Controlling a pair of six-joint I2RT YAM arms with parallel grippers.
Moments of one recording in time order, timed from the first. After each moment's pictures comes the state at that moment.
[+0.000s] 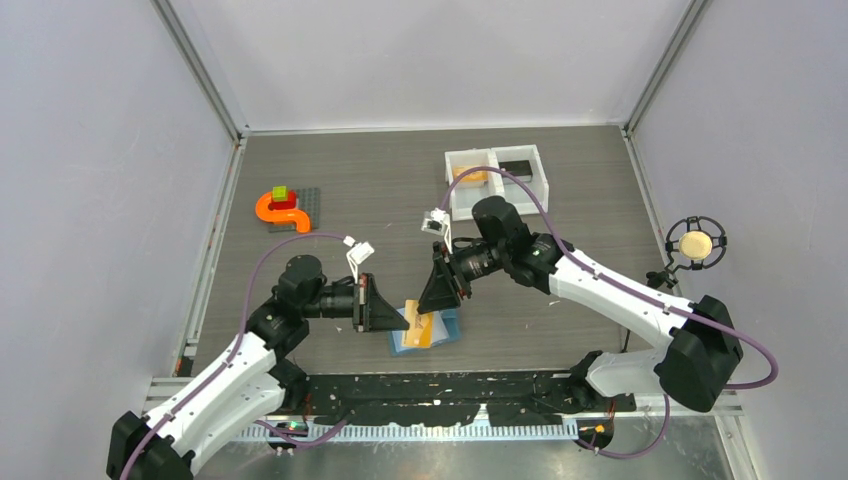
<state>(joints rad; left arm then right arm) -0.56 0.69 0.41 0.01 0.90 -0.79 0.79 1.29 0.97 -0.23 -0.94 0.24</state>
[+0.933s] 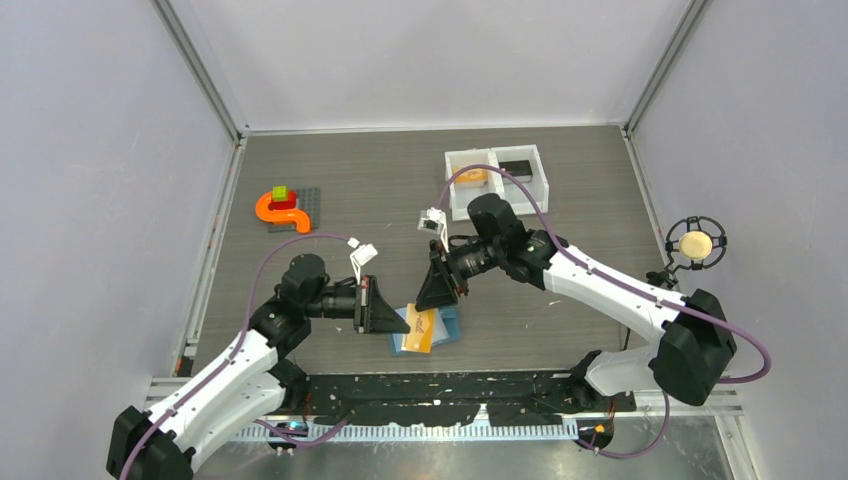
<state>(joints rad) -0.57 0.72 0.41 0.01 0.93 -0.78 0.79 1.33 1.00 -0.24 -0.95 0.18</state>
